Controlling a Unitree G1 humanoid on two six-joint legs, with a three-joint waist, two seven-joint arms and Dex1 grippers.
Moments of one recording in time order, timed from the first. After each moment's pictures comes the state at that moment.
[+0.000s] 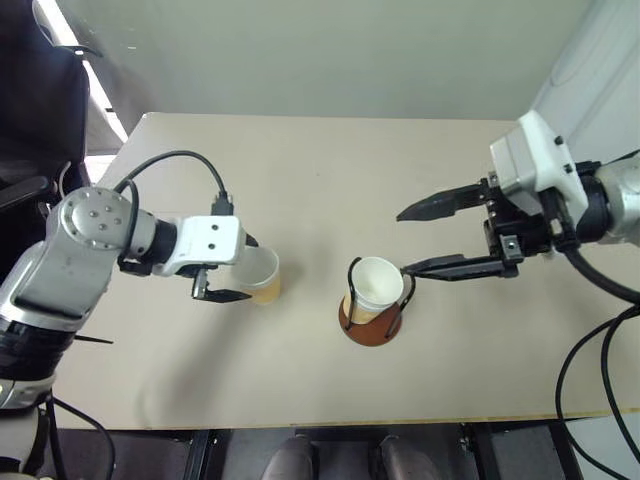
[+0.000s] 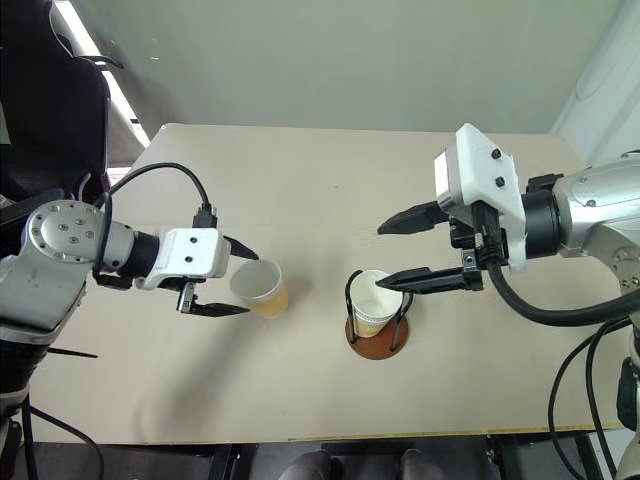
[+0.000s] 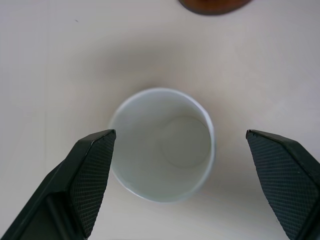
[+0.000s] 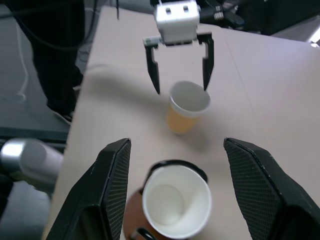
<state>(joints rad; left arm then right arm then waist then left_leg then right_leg) -0.64 1.12 -0.17 -0.16 -0.10 0.28 -1.38 -0.93 -0.96 -0.06 -0.58 0.78 1.07 1.16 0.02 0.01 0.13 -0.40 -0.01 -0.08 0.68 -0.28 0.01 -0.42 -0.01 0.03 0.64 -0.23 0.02</state>
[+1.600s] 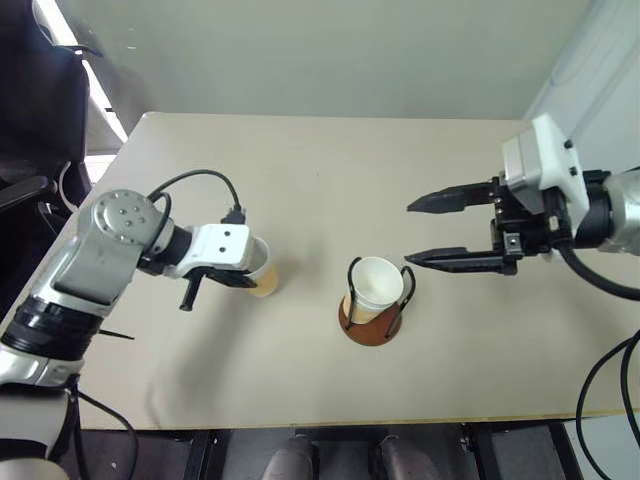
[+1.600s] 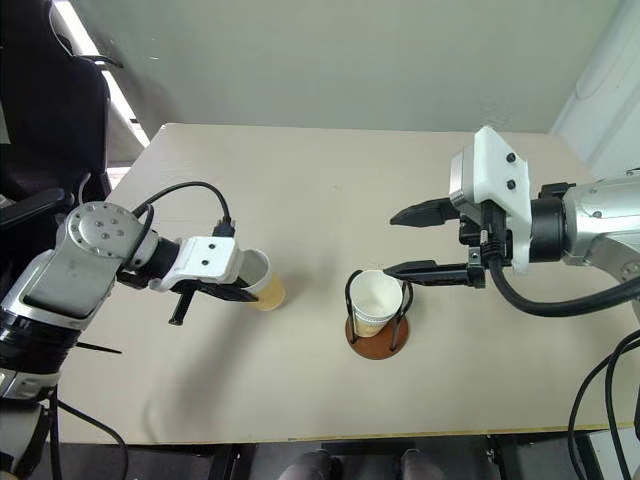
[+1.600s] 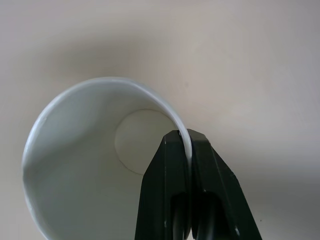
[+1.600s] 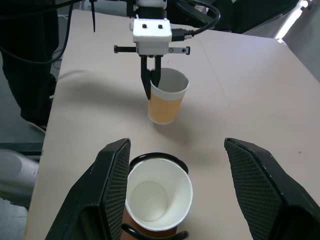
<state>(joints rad) -0.75 1.03 -0.25 0.02 -0.08 0.24 -1.53 -0.81 -1.03 -0.06 -0.56 0.80 0.93 1.02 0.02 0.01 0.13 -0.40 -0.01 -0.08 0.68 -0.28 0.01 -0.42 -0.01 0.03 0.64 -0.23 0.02</state>
